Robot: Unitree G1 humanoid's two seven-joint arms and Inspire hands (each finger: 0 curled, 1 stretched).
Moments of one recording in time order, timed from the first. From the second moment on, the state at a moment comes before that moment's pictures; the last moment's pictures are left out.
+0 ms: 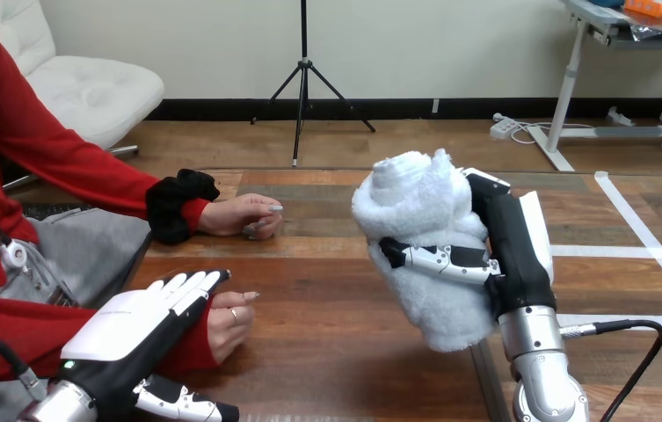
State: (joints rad) left arm -0.08 0.63 -0.14 0.61 0.71 -0.70 0.11; right arm -0.41 -0.14 0.03 0.98 -0.19 -0.87 -0.23
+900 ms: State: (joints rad) left arm -0.18 0.64 -0.24 0.77 0.76 -0.68 0.27; right arm -0.34 -0.12 0.02 0.78 -0.16 -0.88 -0.19
